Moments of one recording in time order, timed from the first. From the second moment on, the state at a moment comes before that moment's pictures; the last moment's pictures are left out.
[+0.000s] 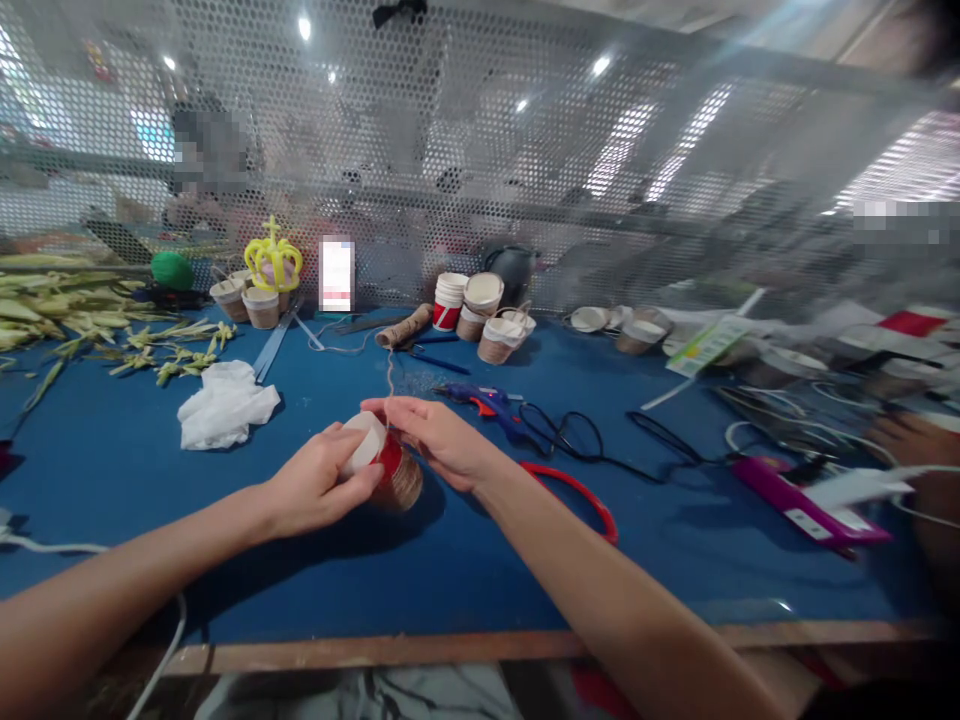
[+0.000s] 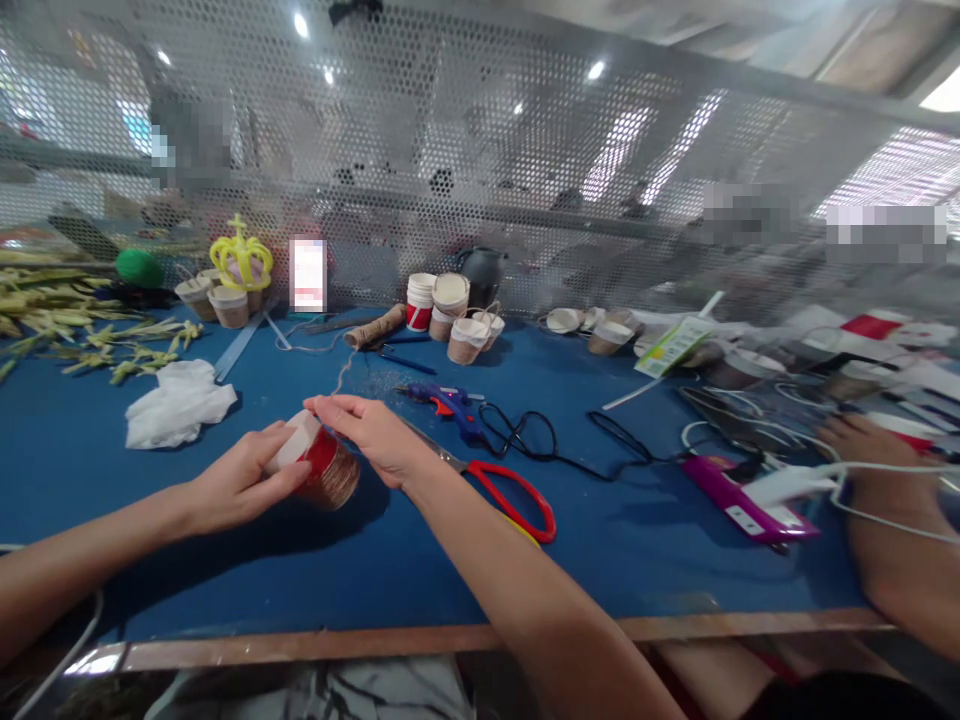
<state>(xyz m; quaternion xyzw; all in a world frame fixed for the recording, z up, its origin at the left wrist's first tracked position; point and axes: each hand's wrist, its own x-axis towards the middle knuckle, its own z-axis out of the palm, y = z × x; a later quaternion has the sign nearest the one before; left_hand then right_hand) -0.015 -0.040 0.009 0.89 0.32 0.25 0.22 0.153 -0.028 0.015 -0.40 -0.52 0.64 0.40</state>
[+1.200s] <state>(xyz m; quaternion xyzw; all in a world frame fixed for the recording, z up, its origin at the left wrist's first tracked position) -0.011 -0.036 0.008 0.68 0.34 0.27 0.59 0.166 -0.041 0.014 -0.53 -0.62 0.33 0.48</state>
